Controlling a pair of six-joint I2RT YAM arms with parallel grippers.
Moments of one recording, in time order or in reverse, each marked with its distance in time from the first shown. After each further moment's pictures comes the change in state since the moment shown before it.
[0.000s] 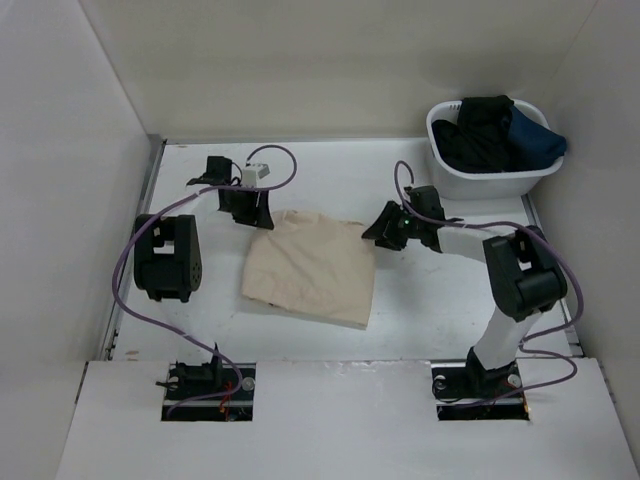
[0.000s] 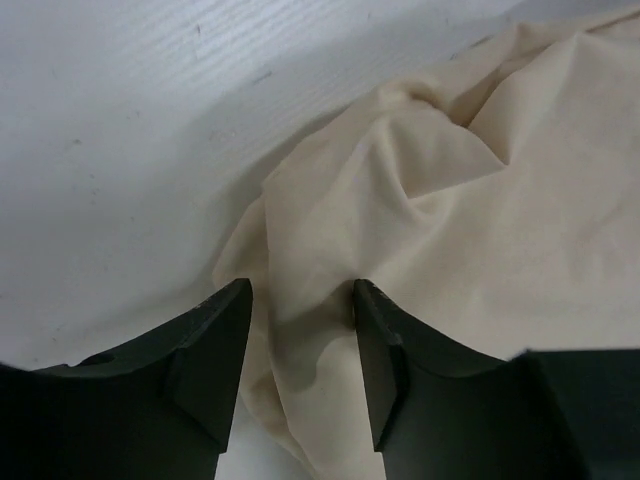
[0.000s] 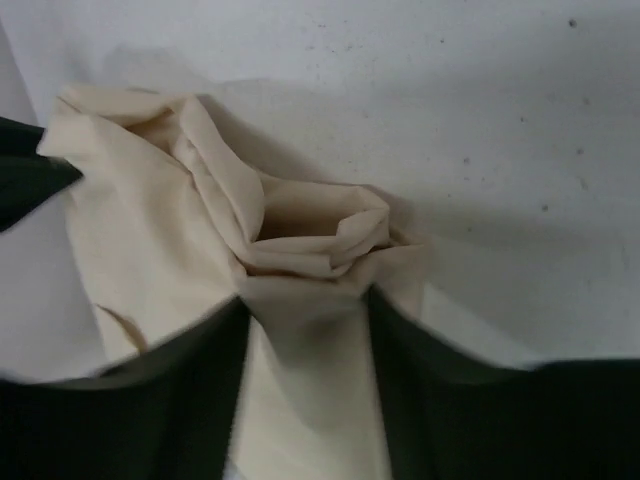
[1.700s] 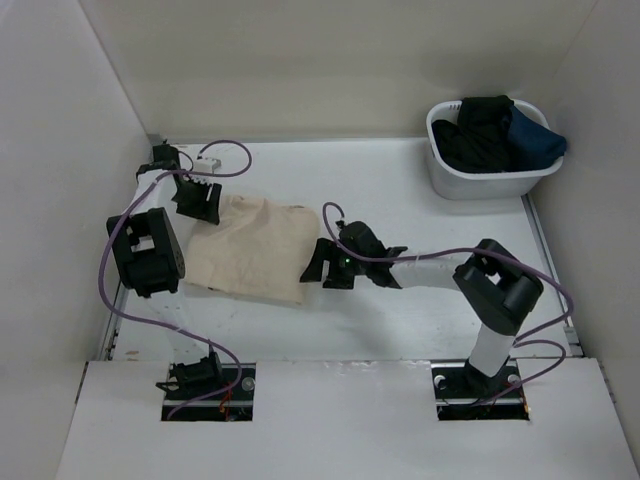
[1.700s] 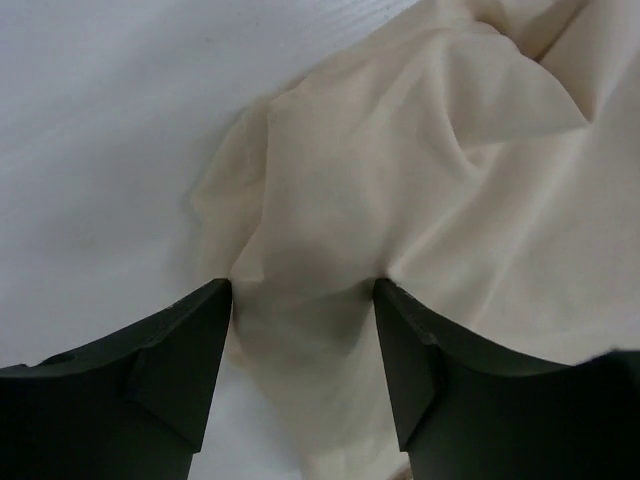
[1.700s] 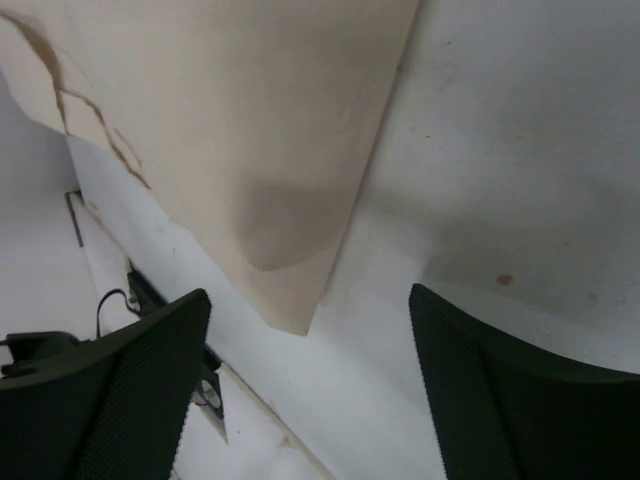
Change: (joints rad) left arm 0.263 0.060 0.232 -0.288 -0.227 0.319; right arm 0.503 0.026 -0.003 0.077 0.169 0.146
